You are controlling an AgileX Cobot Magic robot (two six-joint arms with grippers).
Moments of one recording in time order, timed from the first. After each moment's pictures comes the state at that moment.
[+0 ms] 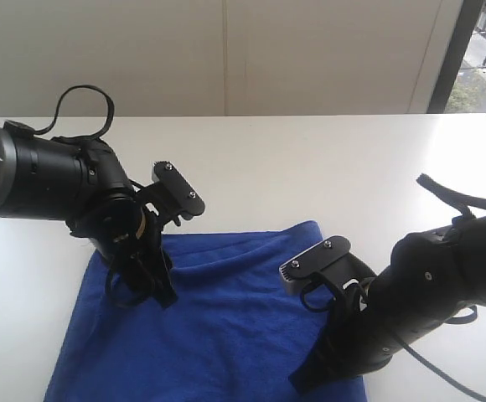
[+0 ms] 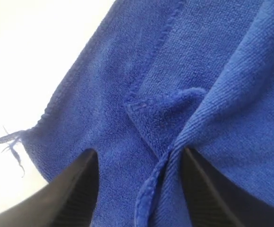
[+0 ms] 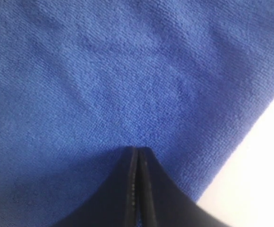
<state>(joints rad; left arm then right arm) -0.71 1.80 -1.05 0.50 0.58 -0.16 0.46 1.65 -0.65 0.23 0.37 -0.25</state>
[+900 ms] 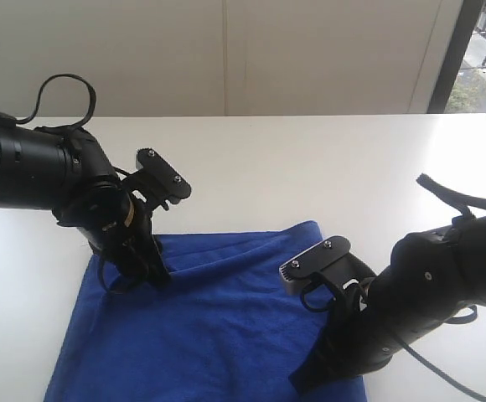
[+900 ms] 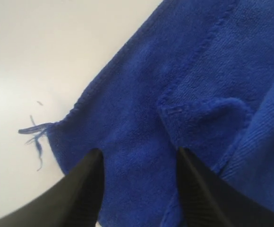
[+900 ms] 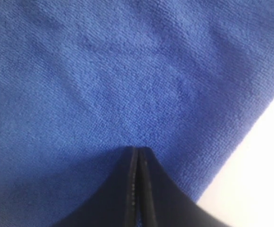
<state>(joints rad) -0.66 1.78 -1.05 0.49 0.55 -0.21 0.46 1.65 -0.65 0.23 0.38 -0.25</state>
